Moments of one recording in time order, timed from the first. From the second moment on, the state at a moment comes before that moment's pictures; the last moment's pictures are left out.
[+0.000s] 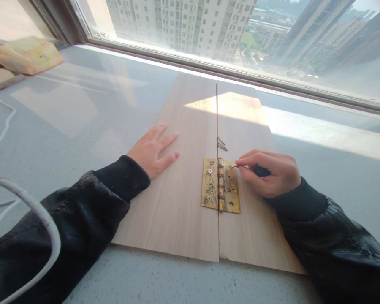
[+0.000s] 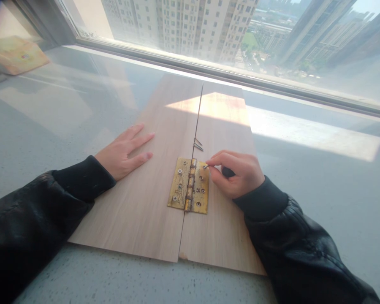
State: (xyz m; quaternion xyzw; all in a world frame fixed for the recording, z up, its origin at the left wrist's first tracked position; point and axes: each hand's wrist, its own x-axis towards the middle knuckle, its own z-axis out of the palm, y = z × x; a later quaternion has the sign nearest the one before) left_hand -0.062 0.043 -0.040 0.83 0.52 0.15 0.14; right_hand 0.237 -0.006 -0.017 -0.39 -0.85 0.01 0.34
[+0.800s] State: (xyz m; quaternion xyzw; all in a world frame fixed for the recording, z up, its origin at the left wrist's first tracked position) left_hand -0.063 0.048 -0.042 0.82 0.52 0.16 0.15; right_hand 0.237 -0.006 -0.017 -0.42 -0.83 -0.02 0.36
